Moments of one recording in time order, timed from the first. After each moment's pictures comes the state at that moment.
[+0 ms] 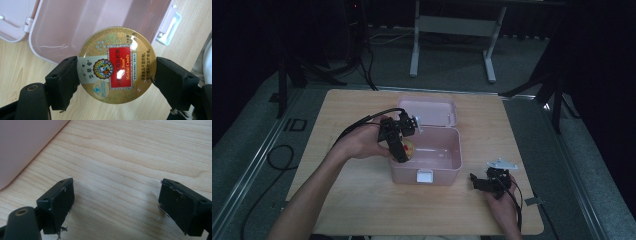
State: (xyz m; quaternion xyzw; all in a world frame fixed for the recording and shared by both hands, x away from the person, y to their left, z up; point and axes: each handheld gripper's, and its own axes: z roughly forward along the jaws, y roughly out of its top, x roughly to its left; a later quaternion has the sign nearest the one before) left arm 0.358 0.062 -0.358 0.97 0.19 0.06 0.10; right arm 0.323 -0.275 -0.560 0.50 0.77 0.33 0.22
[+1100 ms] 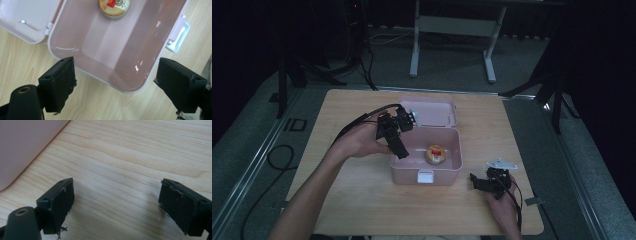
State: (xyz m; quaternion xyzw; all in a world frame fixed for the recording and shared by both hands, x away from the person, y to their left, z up) left arm 0.360 0.071 -0.349 0.97 0.22 0.09 0.12; right arm 0.323 -0.275 -0.561 0.50 0.77 0.33 0.22
